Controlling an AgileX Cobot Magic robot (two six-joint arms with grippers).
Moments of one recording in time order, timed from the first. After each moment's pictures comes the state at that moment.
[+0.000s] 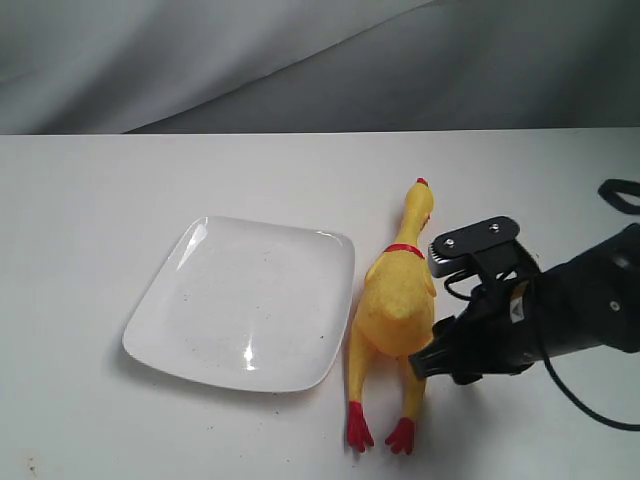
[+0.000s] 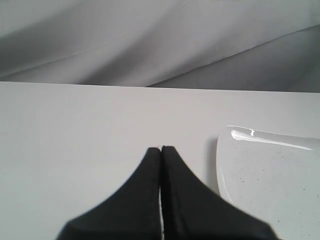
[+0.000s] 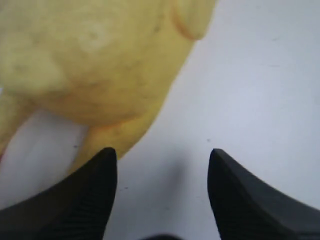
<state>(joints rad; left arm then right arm) 0.08 0.00 0.00 0.03 0.26 -0.09 0.51 1.62 -0.66 -0.03 0.27 0.11</state>
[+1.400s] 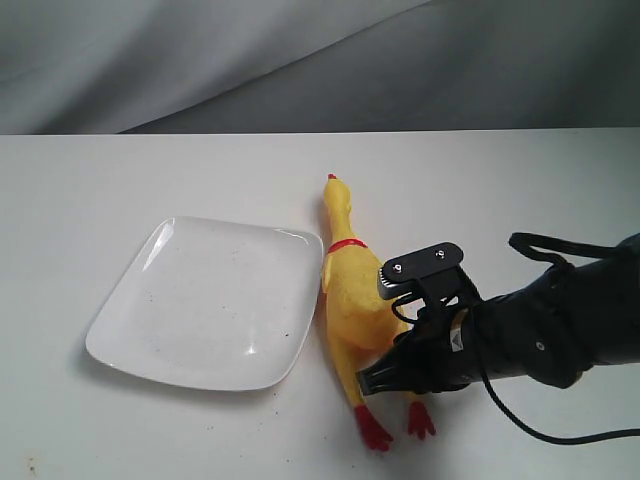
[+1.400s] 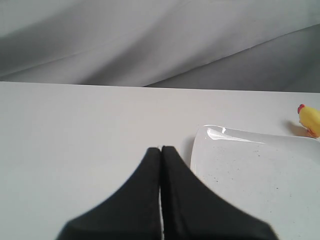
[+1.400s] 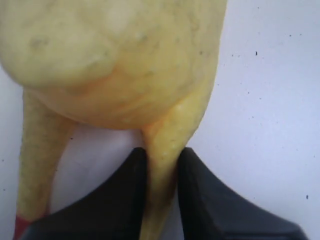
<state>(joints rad) 0.08 0.00 0.00 0.03 0.26 -0.09 0.62 1.79 -0.67 -0.01 0.05 0.20</state>
